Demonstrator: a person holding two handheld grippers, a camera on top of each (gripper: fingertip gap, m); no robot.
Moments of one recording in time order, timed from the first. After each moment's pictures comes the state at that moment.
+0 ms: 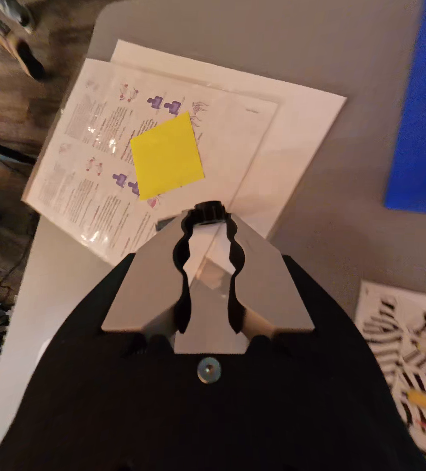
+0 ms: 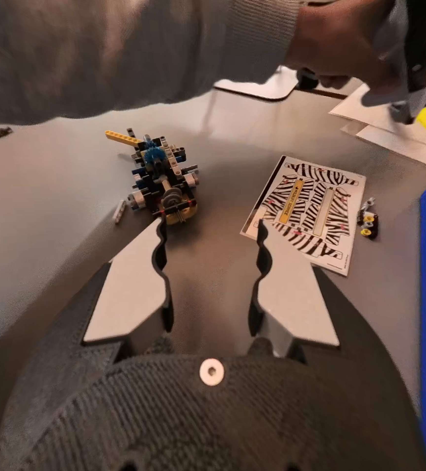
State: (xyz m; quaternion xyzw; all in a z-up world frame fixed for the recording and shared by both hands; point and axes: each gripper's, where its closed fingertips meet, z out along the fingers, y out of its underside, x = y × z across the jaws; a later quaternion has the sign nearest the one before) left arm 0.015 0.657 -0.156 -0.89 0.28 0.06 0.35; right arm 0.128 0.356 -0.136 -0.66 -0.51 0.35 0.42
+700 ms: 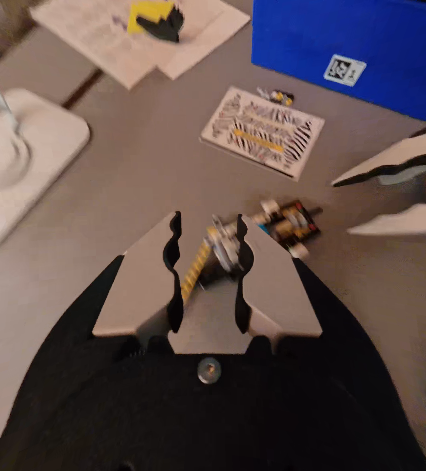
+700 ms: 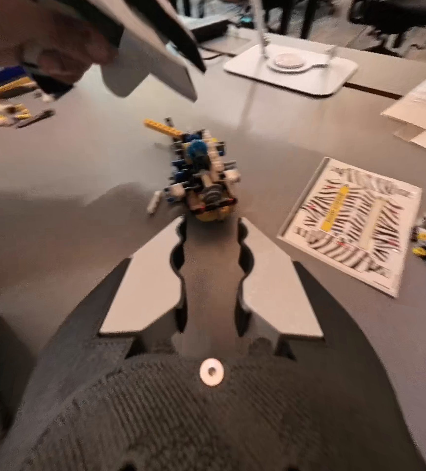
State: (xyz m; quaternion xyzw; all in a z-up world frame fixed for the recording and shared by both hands) left arm 0.003 0.333 -0.103 -0.91 0.12 -0.04 0.41; right arm 0.117 0.321 -0.140 -0.64 -0.56 0.37 0.38
